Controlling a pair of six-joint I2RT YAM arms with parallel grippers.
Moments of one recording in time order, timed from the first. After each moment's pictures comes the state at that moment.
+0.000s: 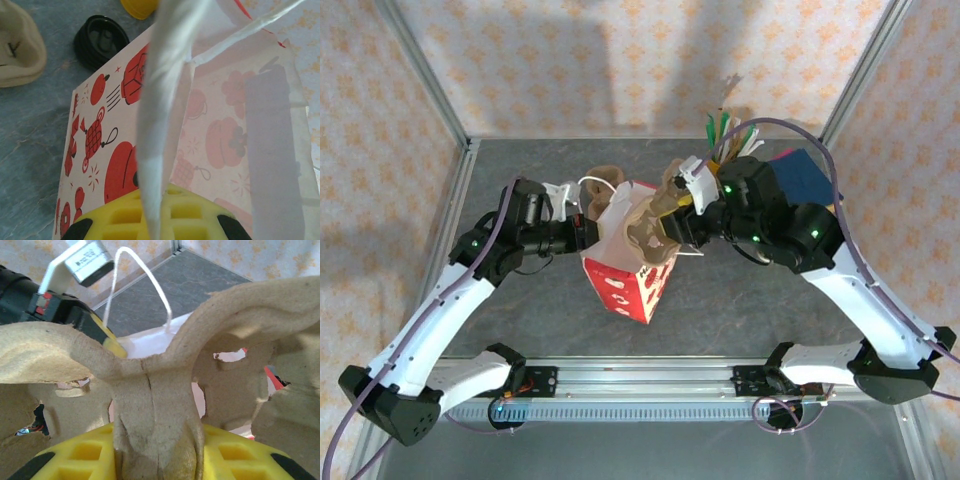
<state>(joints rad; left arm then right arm) -0.41 1.05 1.13 -0.72 0.47 -0.61 0.84 1.22 1.64 -0.98 -0.11 0.09</state>
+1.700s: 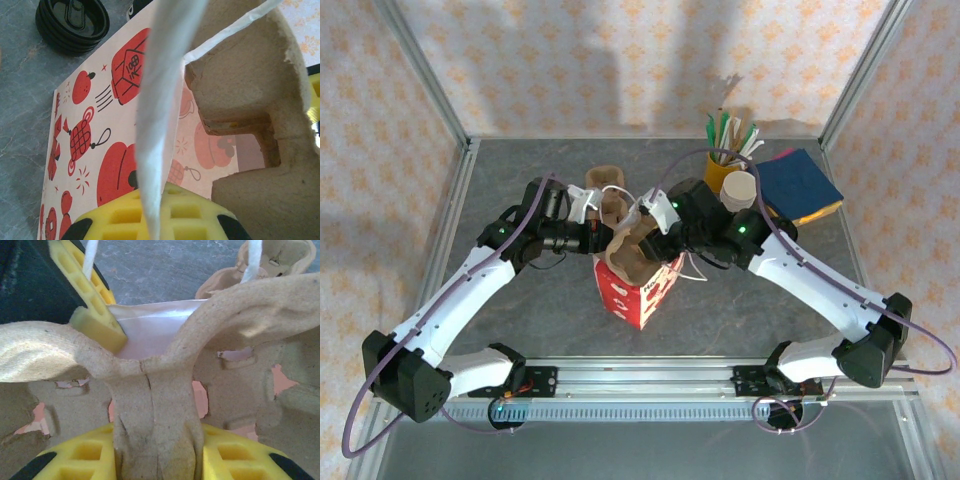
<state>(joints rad) -0.41 1.18 1.07 -0.63 0.60 -0.44 0.83 1.33 1.34 -0.79 -0.16 0.05</state>
